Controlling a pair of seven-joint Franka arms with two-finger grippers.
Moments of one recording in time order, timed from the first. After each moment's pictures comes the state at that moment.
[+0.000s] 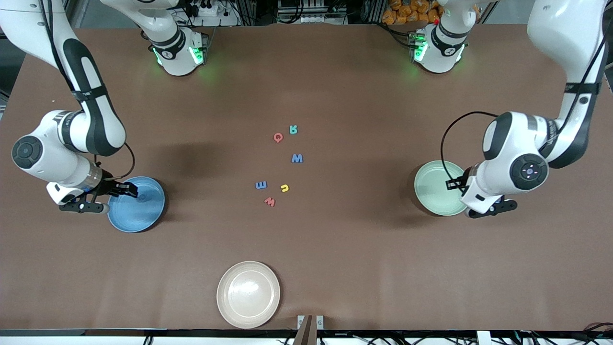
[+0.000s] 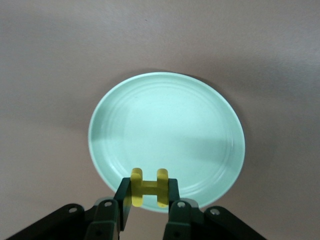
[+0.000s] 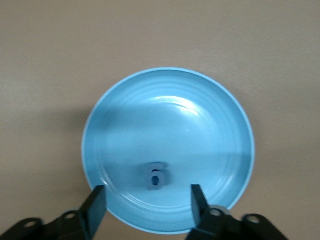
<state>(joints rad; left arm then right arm) 0.16 0.46 -0.33 -1.82 0.19 2.01 -0.47 -0.02 0.37 -0.07 -2.02 0.07 2.39 -0.06</state>
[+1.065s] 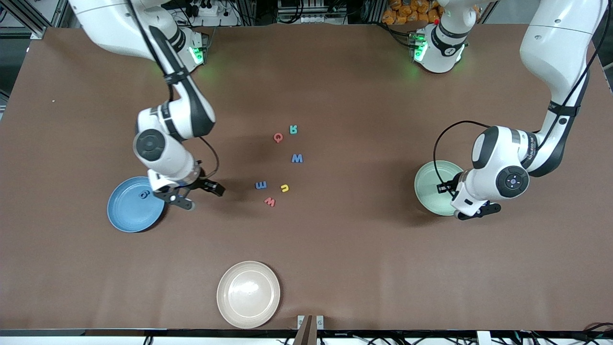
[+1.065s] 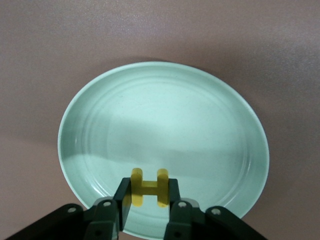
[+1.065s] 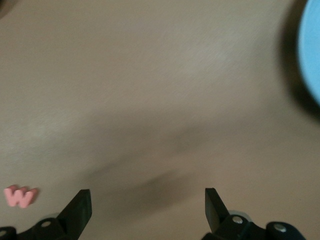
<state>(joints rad) 0.18 0.53 -0.33 -1.85 0.19 2.08 -0.47 0.41 0.42 -0.05 -1.96 0.07 2.39 0.74</state>
